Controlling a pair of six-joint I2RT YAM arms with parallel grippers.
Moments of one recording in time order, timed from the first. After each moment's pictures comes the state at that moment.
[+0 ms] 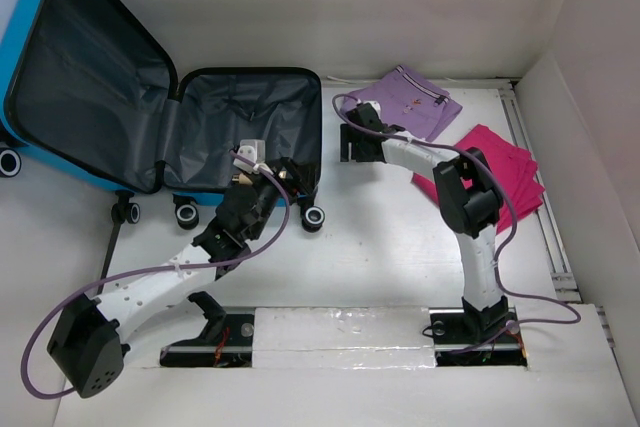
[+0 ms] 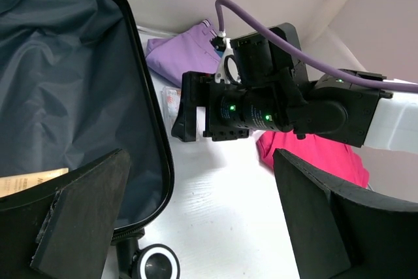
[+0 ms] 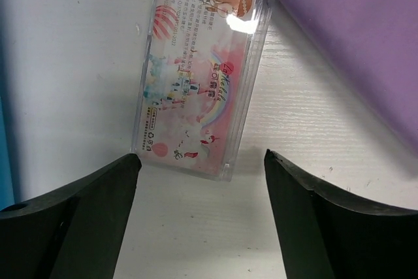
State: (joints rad) left arm -0.74 0.94 0.53 0.45 -0.36 -0.47; right arm 0.53 2.15 1.61 -0.35 0.29 0.41
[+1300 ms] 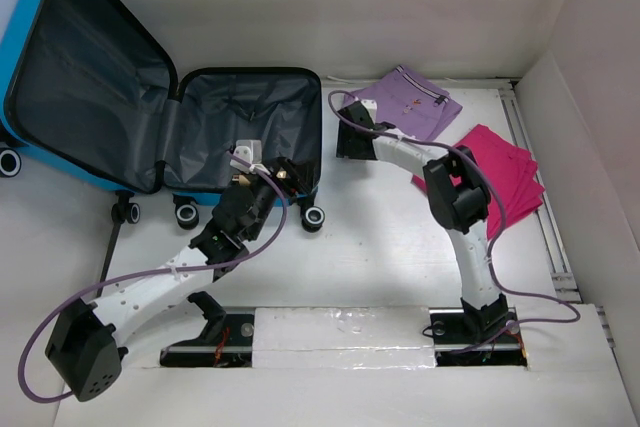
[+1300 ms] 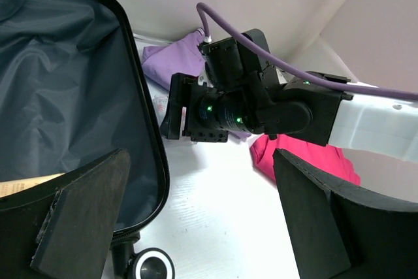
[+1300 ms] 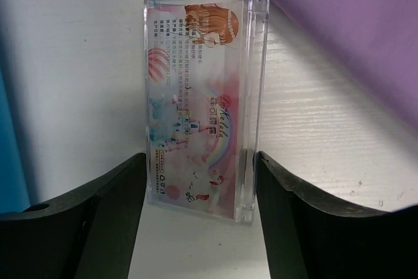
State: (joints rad) left arm -0.74 0.91 0.53 0.45 -0.35 -0.47; right arm 0.55 2.24 1.73 -0.40 0.35 0.52
